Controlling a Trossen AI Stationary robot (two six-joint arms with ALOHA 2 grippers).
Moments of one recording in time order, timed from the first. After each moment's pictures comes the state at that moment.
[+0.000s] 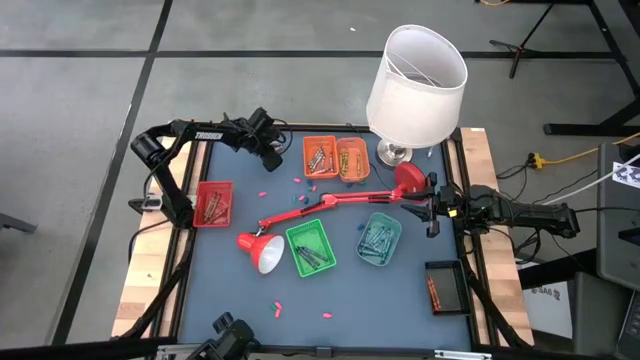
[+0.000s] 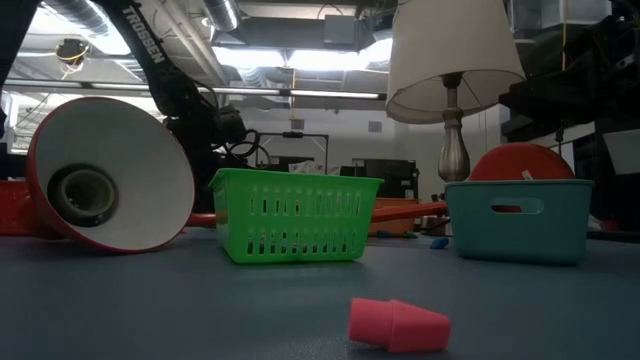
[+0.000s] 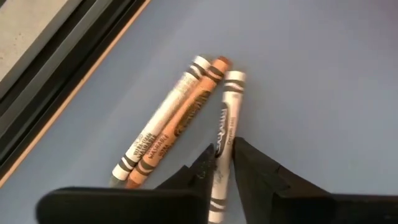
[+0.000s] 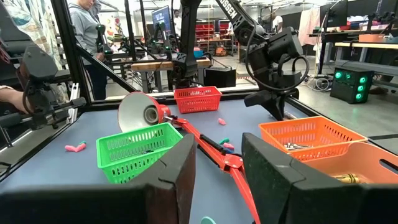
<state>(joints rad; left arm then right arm) 0.85 1.75 0.87 -0.25 0.02 0.17 -0.03 0.01 0.01 0.02 0.02 0.05</state>
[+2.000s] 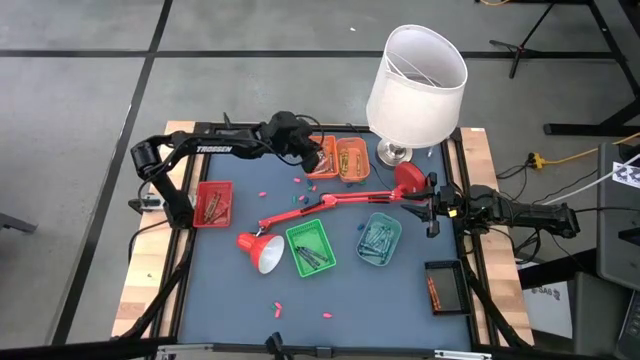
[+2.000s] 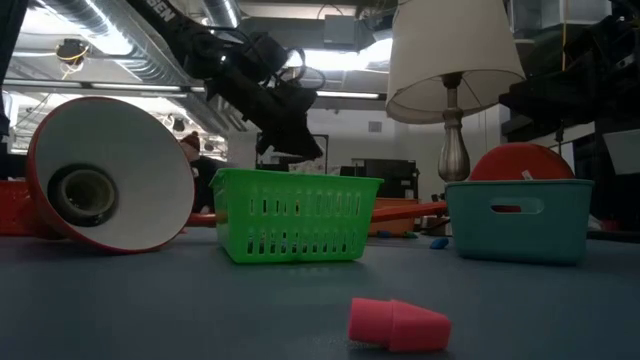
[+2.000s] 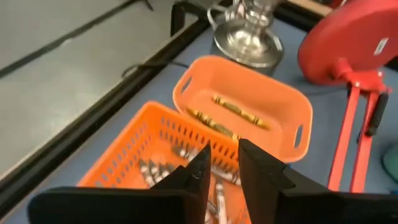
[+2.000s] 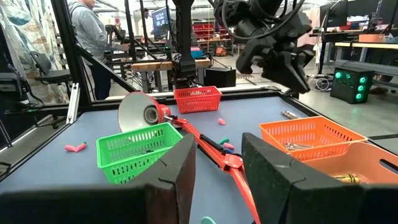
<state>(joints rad) 0.52 1.68 1.03 0.09 0.09 -0.15 -0.03 0.01 0.01 0.02 0.02 0.05</state>
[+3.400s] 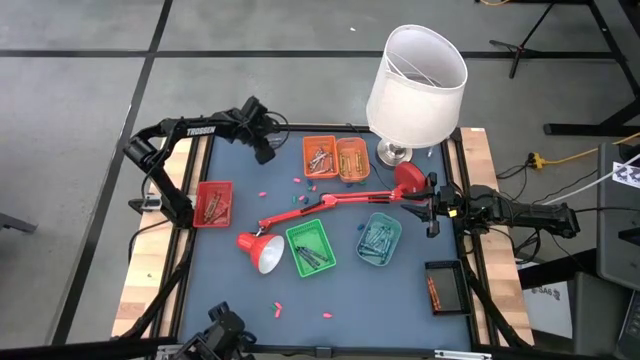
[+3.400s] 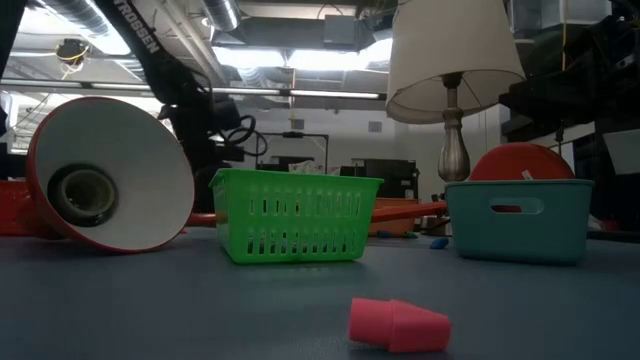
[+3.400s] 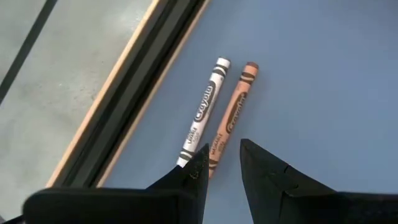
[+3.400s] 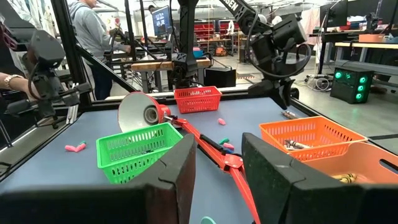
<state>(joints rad) 0.91 1.68 0.93 -0.33 0.00 0.38 -0.03 0.01 0.01 0.02 0.02 0.05</state>
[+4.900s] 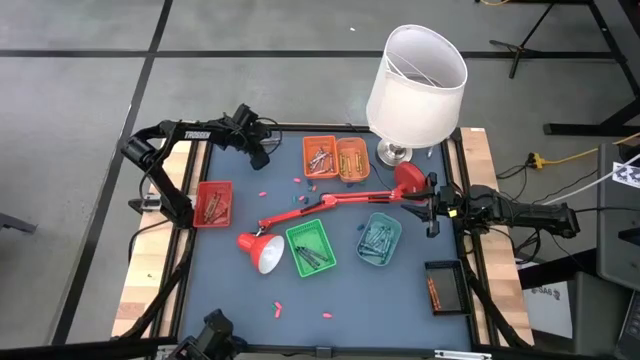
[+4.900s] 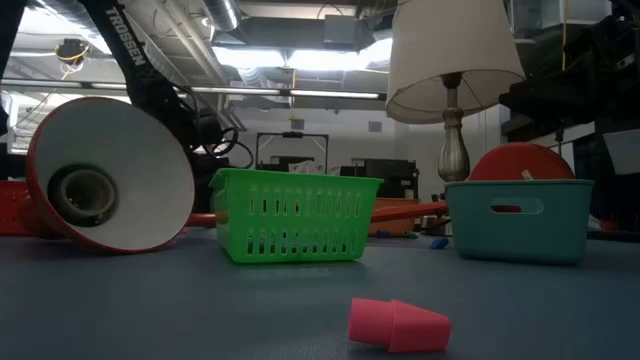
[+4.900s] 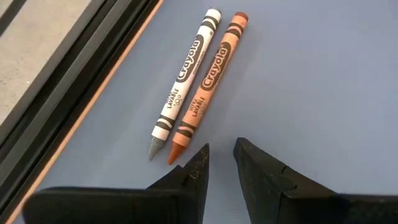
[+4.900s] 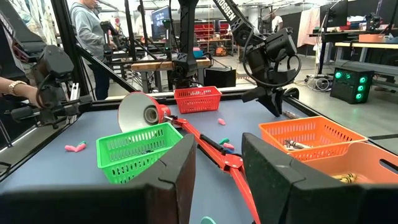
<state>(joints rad) 0.98 1.68 0.77 -0.19 0.13 0.37 -0.03 0.01 0.01 0.02 0.02 0.05</state>
